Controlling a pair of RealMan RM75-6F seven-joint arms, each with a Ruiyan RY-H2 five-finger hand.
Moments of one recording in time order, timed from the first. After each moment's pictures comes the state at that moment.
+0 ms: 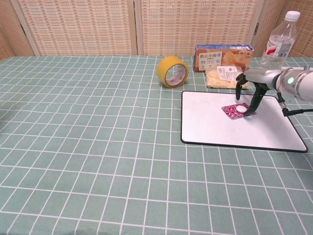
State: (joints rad) left arm -0.34 -1.64 -0.15 -0.73 1.42 1.37 -0.56; right arm 0.89 -1.64 0.21 -0.95 -0.68 0.60 -0.40
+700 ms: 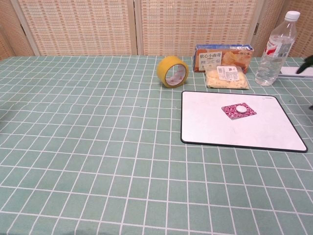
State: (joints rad) left arm -0.34 -1.65 -0.15 -0.70 1.43 1.39 -0.54; right arm 0.54 -1.34 0.11 -1.35 -0.97 1.05 -0.14
